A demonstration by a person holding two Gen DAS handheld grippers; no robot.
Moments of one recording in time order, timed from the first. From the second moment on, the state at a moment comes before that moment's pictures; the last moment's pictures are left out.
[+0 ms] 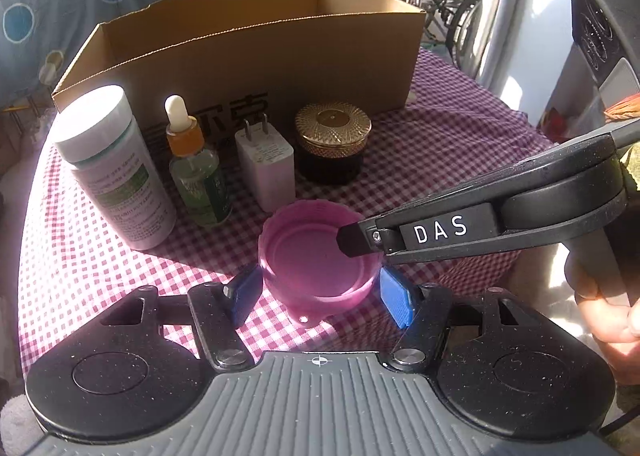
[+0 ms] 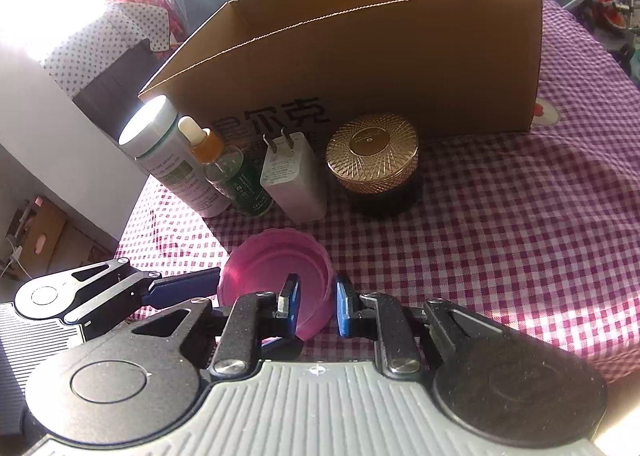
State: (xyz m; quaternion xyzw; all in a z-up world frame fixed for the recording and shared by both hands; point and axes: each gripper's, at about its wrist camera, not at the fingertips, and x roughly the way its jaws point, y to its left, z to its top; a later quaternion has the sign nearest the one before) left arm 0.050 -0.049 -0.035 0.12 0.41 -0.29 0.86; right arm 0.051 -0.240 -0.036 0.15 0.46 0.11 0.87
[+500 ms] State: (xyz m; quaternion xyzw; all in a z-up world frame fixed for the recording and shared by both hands) left arm 0.053 -0.078 -0.041 0.15 0.42 -0.30 0.84; right arm 0.042 -0.266 -0.039 0.17 0.45 0.10 0.87
